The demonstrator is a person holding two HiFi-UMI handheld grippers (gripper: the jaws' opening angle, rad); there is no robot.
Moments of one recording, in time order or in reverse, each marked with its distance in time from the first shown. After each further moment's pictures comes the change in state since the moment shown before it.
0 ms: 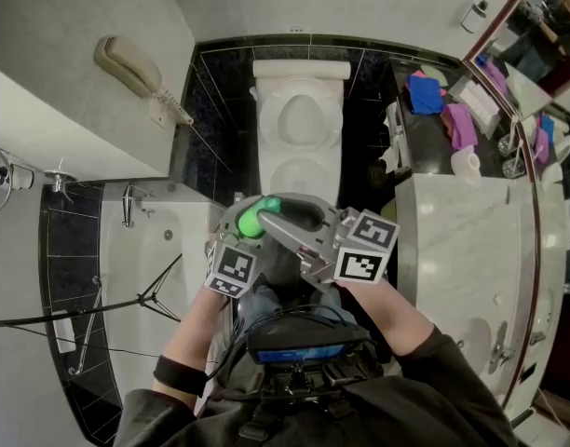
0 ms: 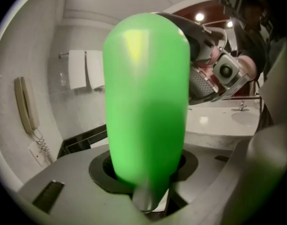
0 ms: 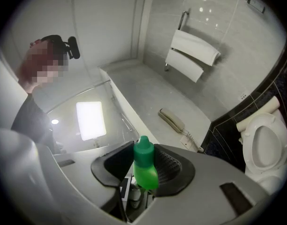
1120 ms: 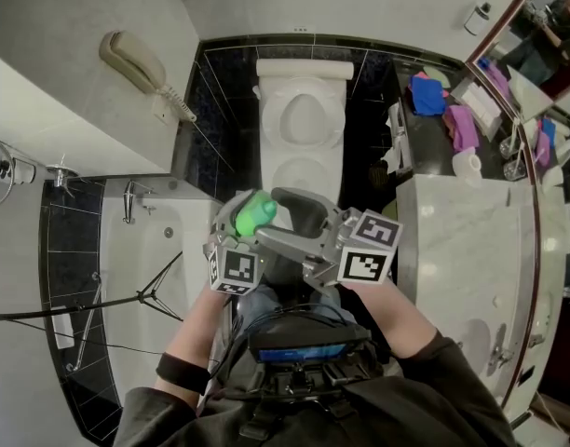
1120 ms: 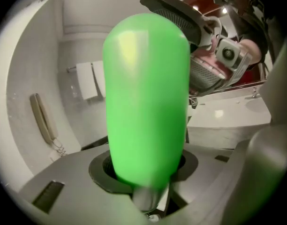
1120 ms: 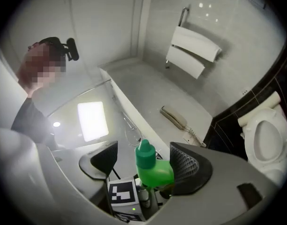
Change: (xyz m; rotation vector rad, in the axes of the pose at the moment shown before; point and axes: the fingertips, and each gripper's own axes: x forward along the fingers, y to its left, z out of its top) left arm -0.010 0.022 -0.015 0.043 -0.016 0.211; right arm 0.000 0.011 -0.003 0.036 0.030 0.012
